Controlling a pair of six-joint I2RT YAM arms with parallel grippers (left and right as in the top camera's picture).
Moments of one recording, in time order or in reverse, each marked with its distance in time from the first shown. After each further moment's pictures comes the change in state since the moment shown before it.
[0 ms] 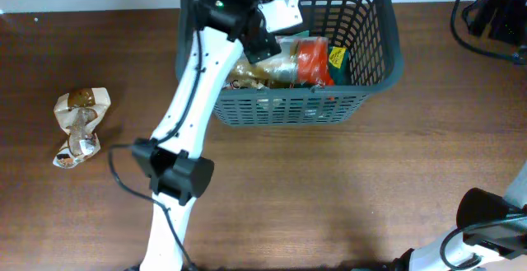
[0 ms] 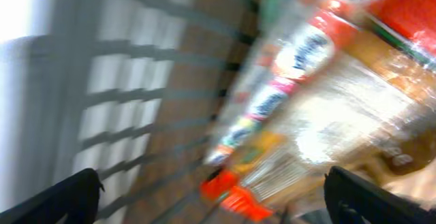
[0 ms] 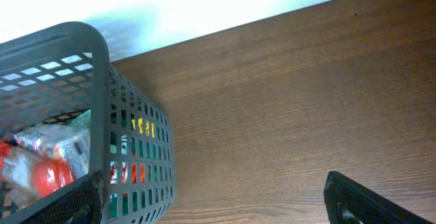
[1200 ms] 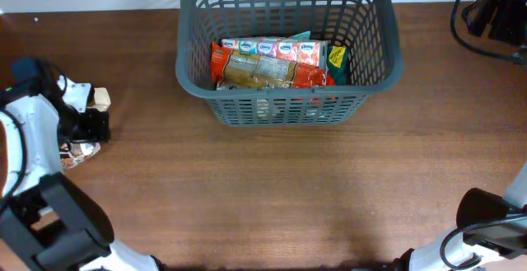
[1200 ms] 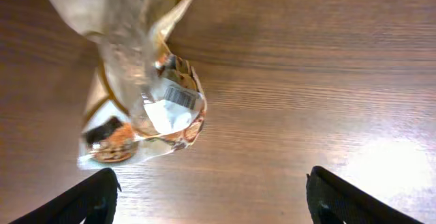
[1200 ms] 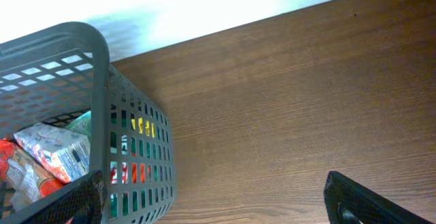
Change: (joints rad) left arm 0.916 -0.482 -1.186 0.207 0.109 -0.416; right arm 0.000 0.000 0.000 0.000 0.000 0.000
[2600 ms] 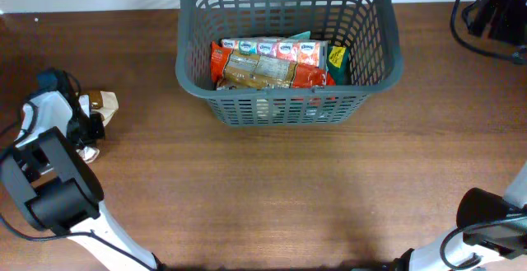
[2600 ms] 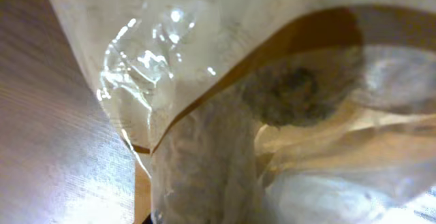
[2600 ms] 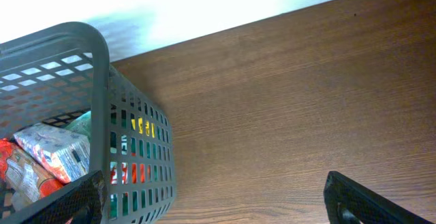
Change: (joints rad) left arm 0.010 0.294 0.012 0.204 -0.174 -0.213; right arm 0.000 0.000 0.000 0.000 0.000 0.000
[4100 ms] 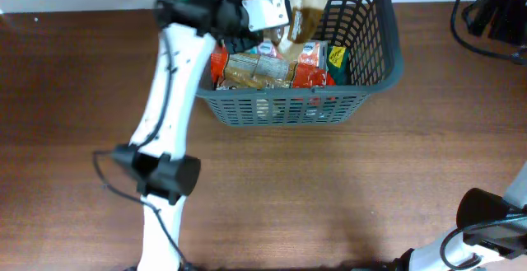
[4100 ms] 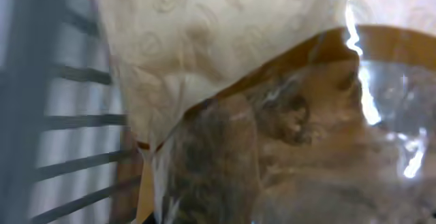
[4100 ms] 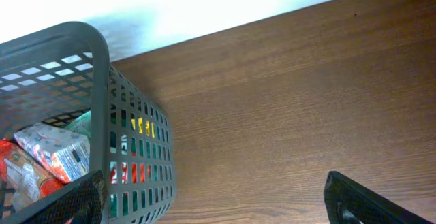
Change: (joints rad) left arm -0.835 0.172 1.150 -0.481 0.386 0.800; right arm 0.000 0.000 0.000 0.000 0.000 -0.001
